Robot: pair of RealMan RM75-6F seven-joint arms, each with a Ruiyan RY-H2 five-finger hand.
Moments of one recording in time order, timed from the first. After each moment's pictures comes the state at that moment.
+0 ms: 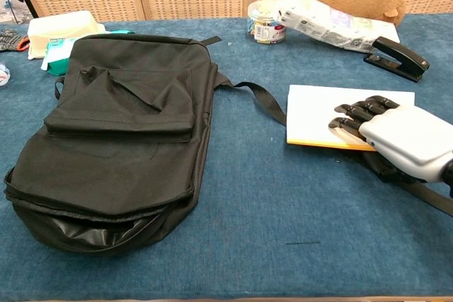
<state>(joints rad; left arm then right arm) -0.03 -0.93 -0.05 -1.80 1.39 1.46 -0.06 0.41 -1.71 0.06 -1.31 -1.42 1.15 -0.66</state>
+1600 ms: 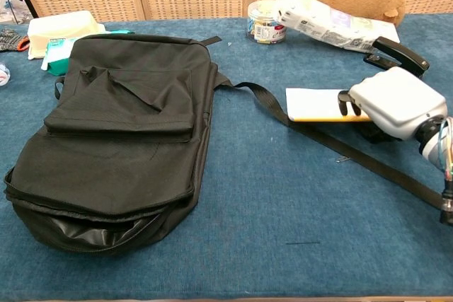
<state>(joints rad) -0.03 -0.92 -0.05 -1.80 1.39 1.45 -0.08 0.51 -1.85 0.13 -1.00 -1.43 1.22 -0.56</state>
